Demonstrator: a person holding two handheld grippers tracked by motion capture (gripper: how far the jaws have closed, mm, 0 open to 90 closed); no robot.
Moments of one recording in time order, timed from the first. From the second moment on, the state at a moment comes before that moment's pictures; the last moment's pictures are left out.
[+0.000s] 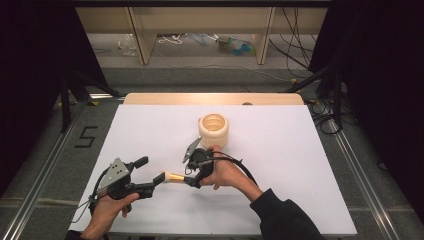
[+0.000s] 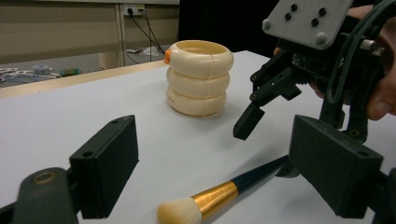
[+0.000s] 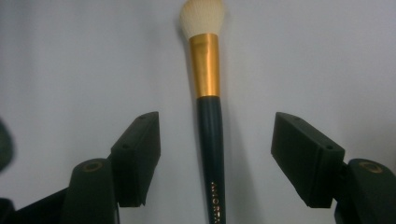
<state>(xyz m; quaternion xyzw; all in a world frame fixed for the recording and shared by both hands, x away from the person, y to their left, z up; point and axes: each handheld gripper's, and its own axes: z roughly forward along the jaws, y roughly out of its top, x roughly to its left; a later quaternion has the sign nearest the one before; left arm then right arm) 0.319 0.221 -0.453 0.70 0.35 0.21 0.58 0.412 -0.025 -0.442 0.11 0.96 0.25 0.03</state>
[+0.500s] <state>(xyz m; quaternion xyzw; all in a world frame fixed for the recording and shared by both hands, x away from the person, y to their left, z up) 0.319 0.220 -0.454 0.71 0.34 0.21 0.58 0.420 -0.003 -0.453 0.09 0.97 0.20 0.02</state>
